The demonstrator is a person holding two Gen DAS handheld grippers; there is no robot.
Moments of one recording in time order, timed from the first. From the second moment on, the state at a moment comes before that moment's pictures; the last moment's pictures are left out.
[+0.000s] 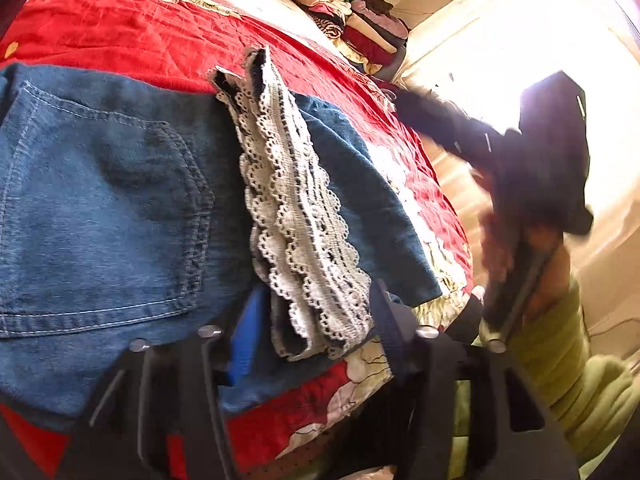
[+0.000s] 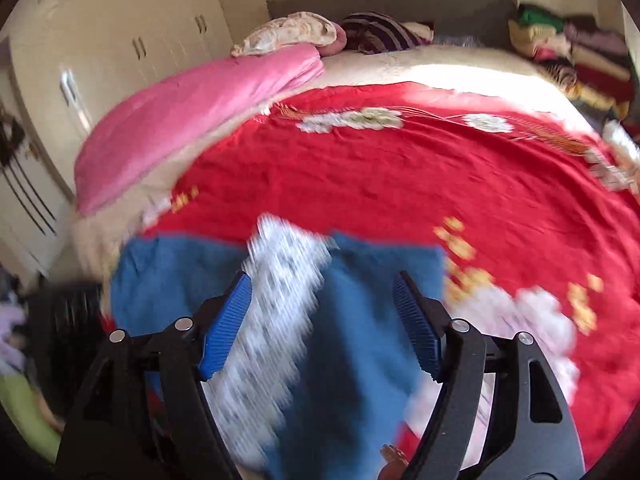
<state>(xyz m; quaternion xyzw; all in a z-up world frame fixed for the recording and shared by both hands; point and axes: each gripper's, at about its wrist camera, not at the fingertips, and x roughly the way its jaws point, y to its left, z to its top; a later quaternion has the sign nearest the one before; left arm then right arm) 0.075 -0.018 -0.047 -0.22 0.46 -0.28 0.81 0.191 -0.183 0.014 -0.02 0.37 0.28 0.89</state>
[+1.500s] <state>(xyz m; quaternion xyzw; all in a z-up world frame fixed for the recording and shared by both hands) 0.071 -0.028 -0.028 -0.14 0.48 -0.22 0.84 0.126 -0.202 -0.062 -0.04 0.47 0.28 0.84</state>
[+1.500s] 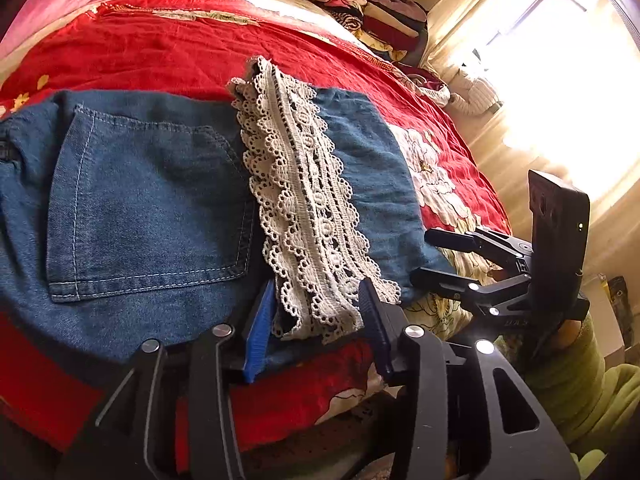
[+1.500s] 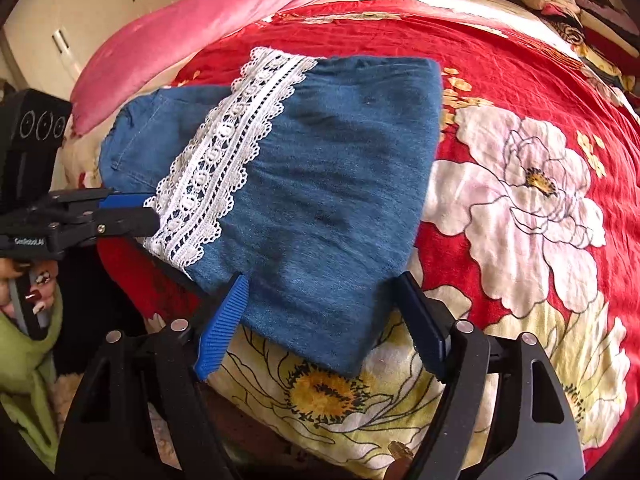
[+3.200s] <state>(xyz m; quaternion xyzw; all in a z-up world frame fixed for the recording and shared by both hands) 0.004 0.117 -0.016 -0.24 0.42 -0.07 0.87 0.191 -0.013 0.042 -0.14 0.38 0.43 0.81</state>
